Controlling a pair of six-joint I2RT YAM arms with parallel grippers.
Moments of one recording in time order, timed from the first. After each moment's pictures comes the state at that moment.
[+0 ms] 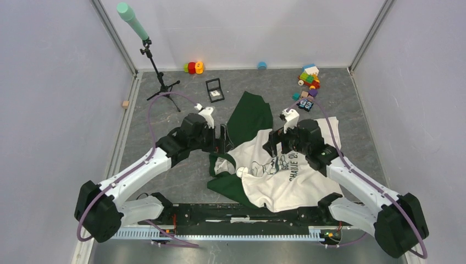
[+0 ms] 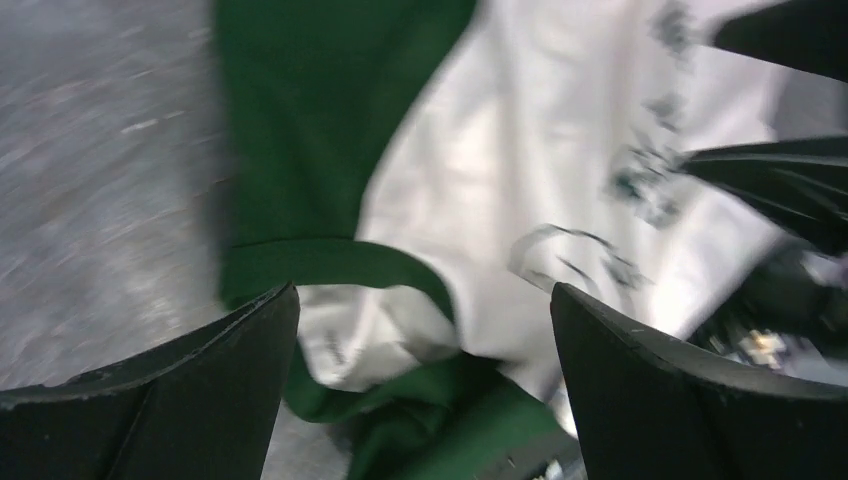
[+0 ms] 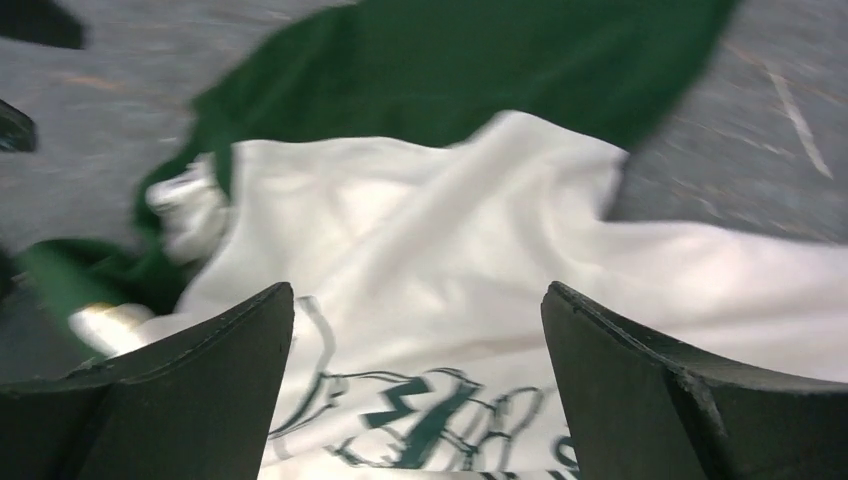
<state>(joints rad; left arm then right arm) -0.66 1.12 0.83 -0.36 0.19 -0.44 0.51 1.00 0.56 -0.05 -0.30 0.14</state>
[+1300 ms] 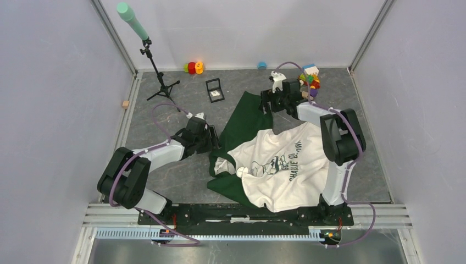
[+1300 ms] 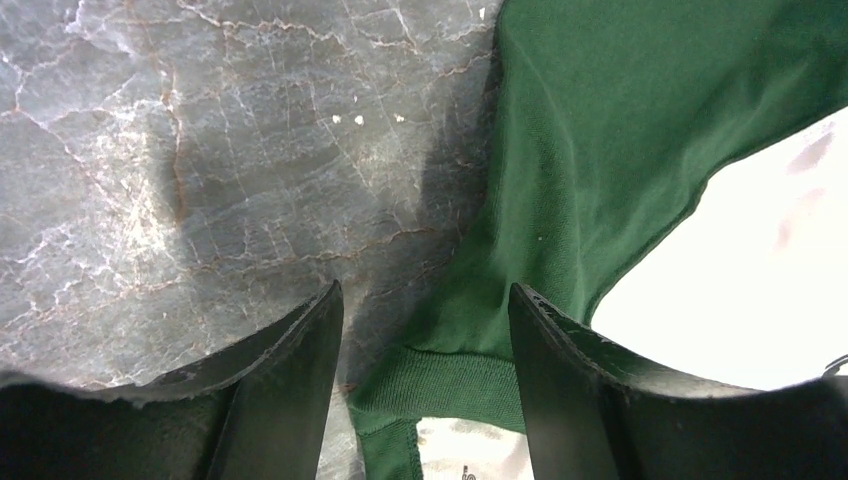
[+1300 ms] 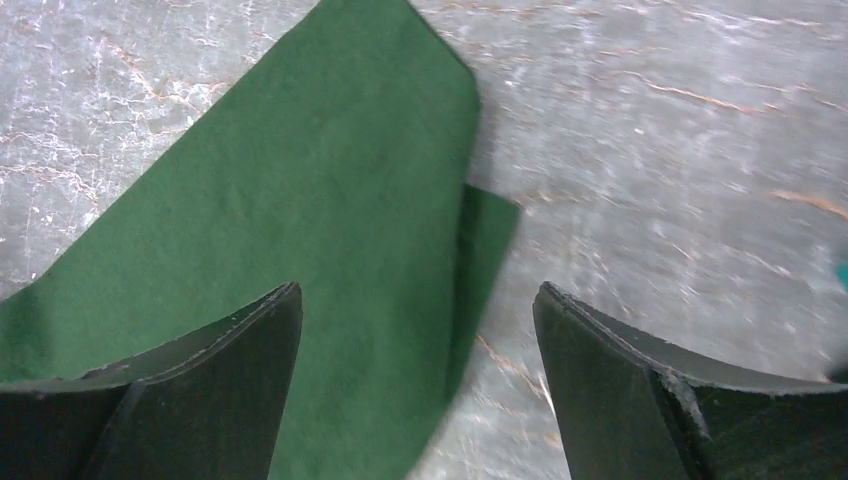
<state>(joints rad) -0.48 1.47 0.66 -0.04 0.03 -0.63 0.27 1.94 1.23 0.08 -0.25 0.04</state>
